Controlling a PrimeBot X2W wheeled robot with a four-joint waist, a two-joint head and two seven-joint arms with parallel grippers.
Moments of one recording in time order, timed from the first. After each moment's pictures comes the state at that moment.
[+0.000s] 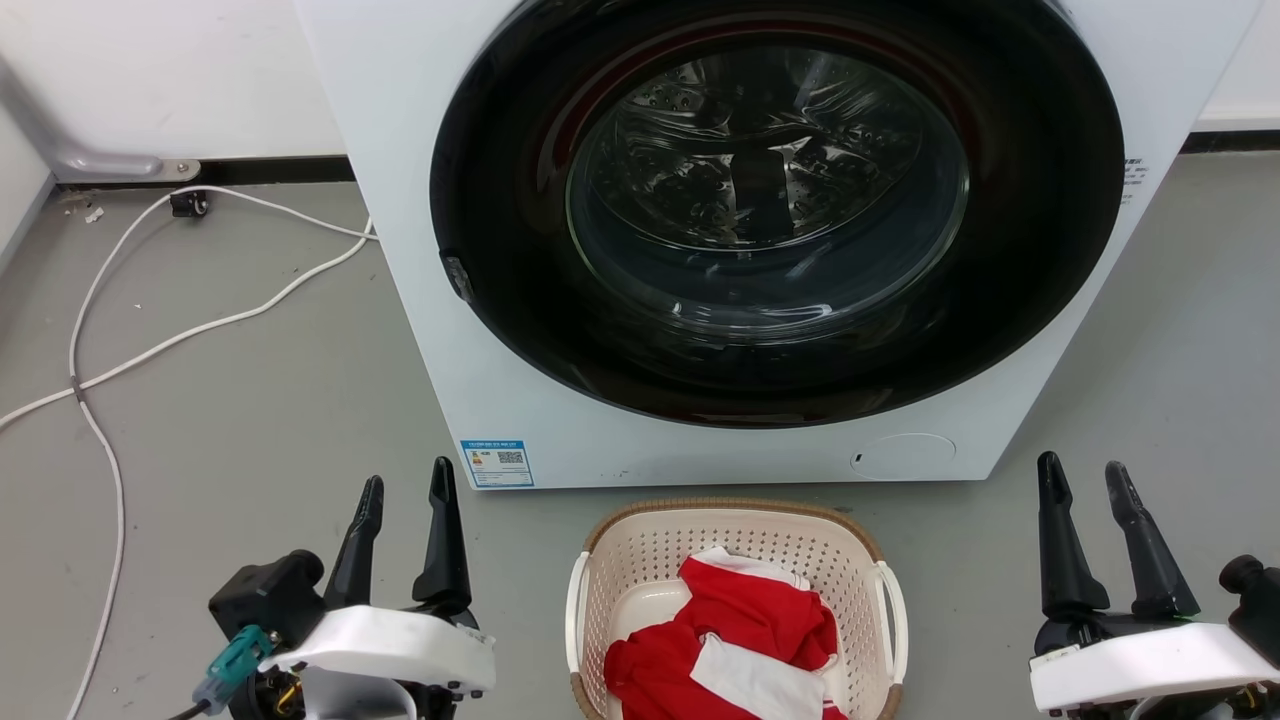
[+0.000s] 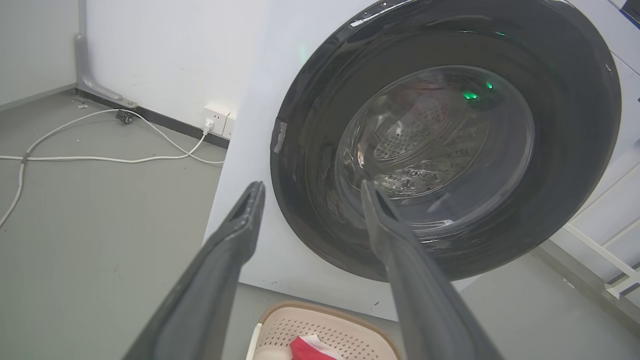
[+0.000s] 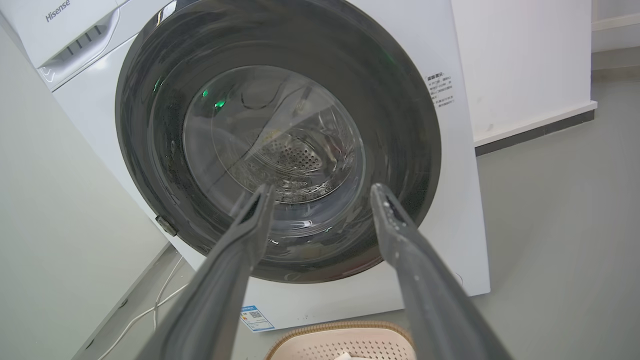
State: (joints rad) left arm -0.01 0.05 -0.11 0.03 -0.50 0.06 -0.15; right arm 0.06 -0.05 -0.03 -0.04 0.44 0.13 -0.15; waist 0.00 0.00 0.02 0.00
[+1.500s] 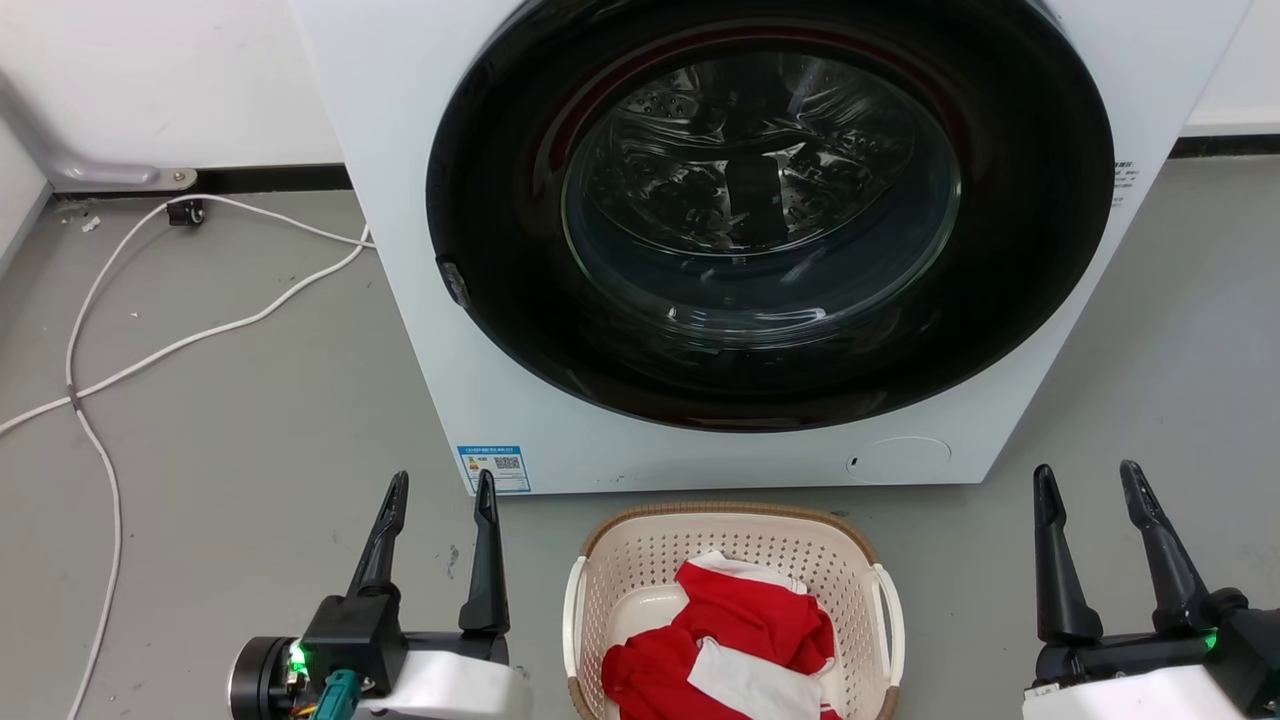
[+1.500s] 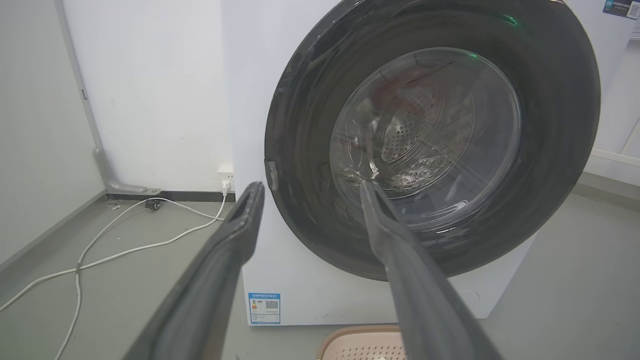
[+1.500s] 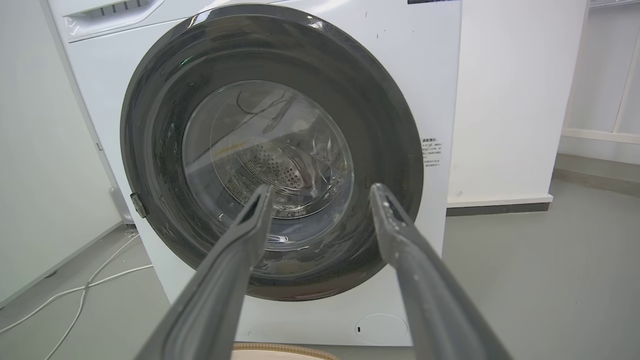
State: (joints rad) left arm 0.04 0.05 -0.18 -0.01 -0.14 0.11 -0.25; right arm 0.12 -0.05 -0.02 -0.12 0.15 0.13 -0.25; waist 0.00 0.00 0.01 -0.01
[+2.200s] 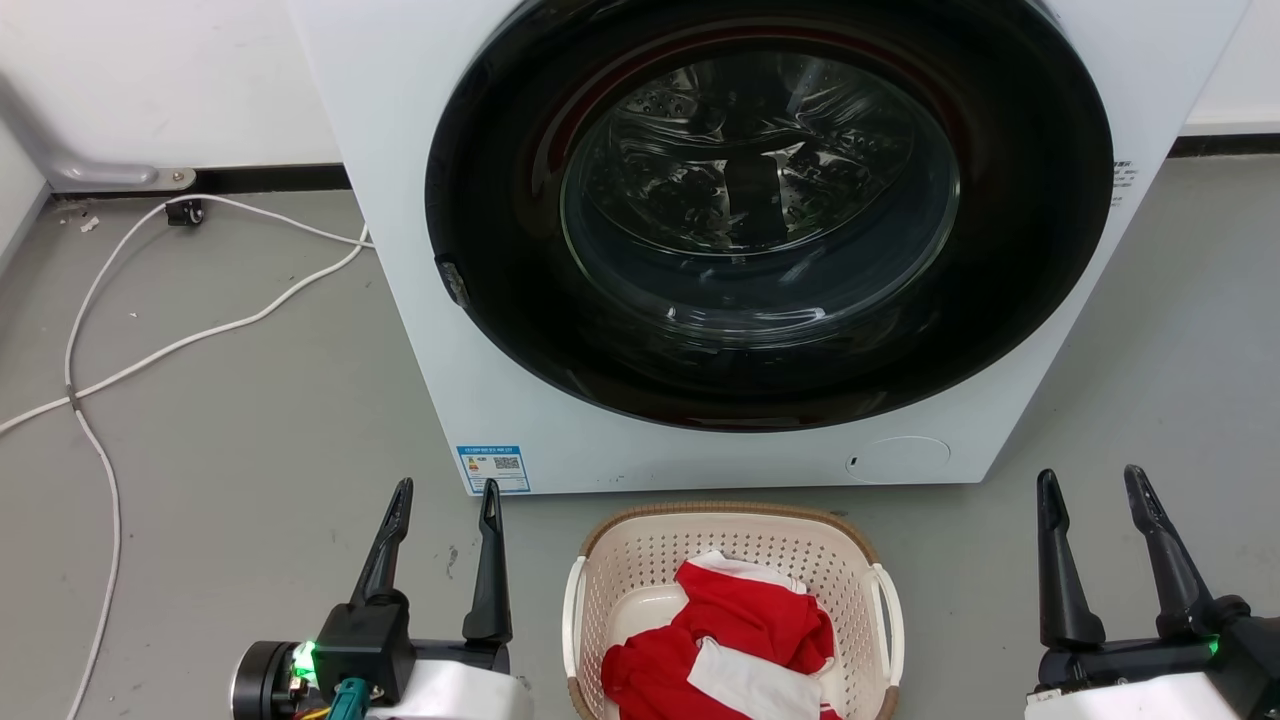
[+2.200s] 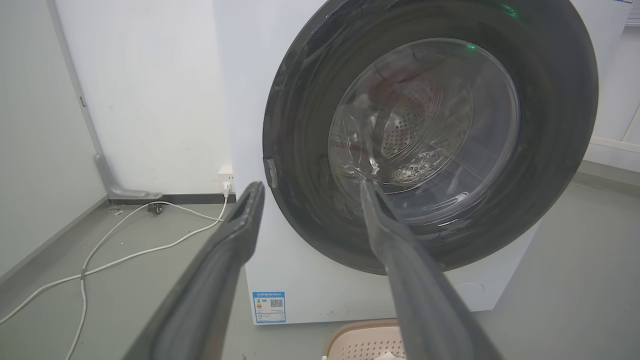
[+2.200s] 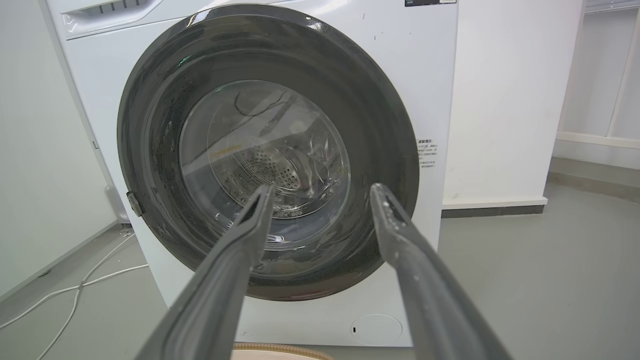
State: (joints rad) left arm 0.04 0.05 -0.18 0.00 -0.10 0.10 -0.26; right arm 0.13 -0.05 -0.03 -0.12 0.13 0.13 -0.26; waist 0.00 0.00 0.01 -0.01
